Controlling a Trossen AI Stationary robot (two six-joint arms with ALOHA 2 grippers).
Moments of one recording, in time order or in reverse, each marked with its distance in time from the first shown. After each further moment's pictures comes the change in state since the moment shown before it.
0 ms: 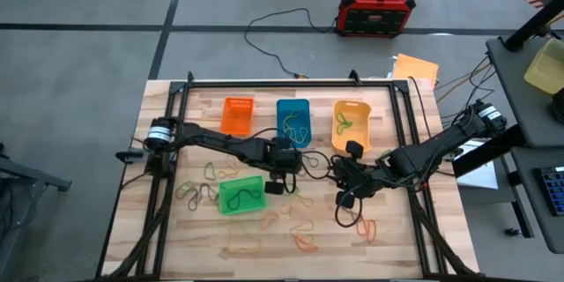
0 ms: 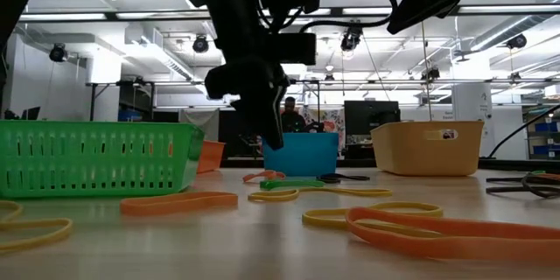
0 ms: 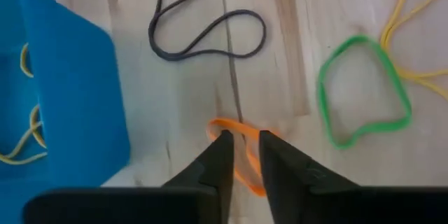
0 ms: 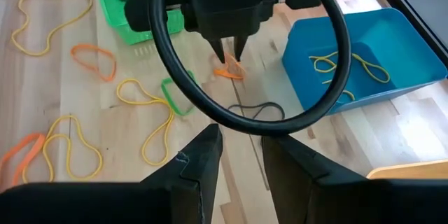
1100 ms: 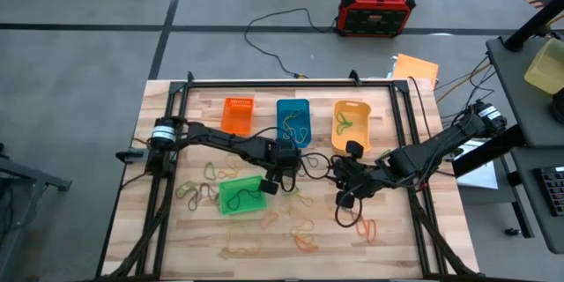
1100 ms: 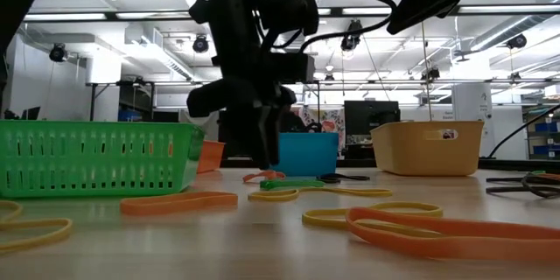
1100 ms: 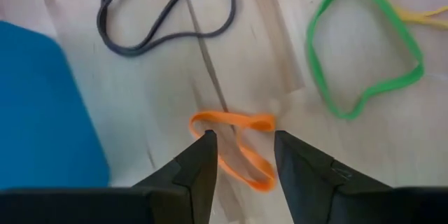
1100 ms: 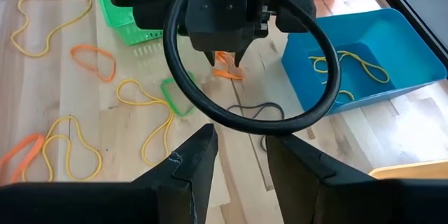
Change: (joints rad) left arm 0.034 0.031 -0.027 0.007 0.081 0.187; right arm 0.000 0.000 0.000 0.002 0.003 0.001
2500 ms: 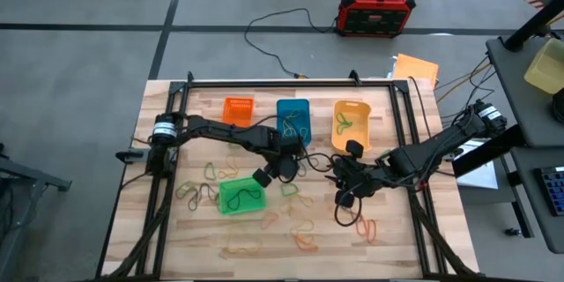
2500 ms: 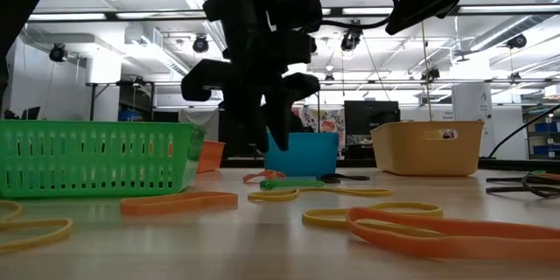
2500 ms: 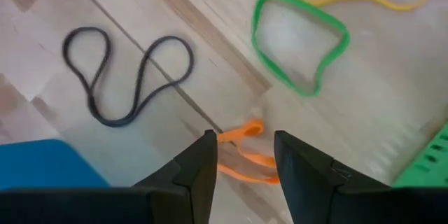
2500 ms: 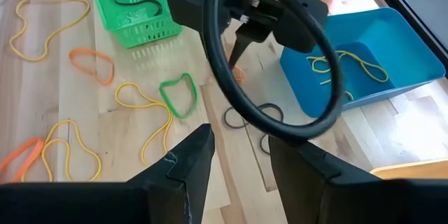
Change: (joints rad) left arm 0.063 0.000 0.085 -0.096 0.205 0.481; right arm -0.008 0.000 0.000 0.002 0.002 0.010
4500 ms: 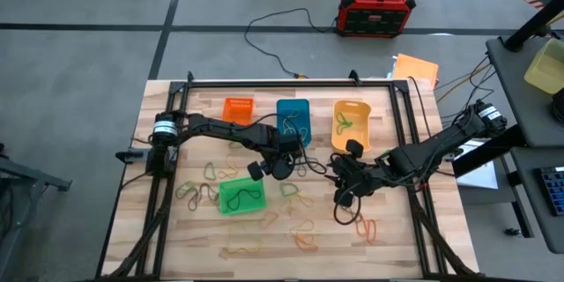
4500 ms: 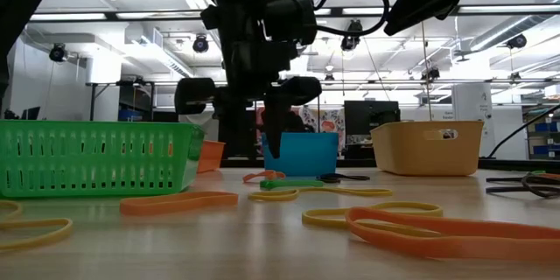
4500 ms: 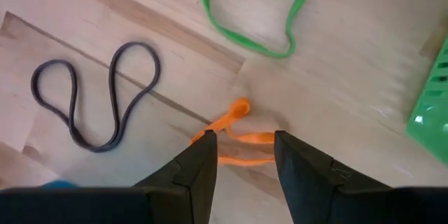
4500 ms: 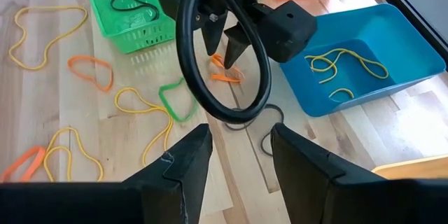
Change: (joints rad) left arm 0.030 0.000 -0.035 -0.001 0.036 0.339; right arm -0.006 0.000 0.000 0.005 0.000 0.025
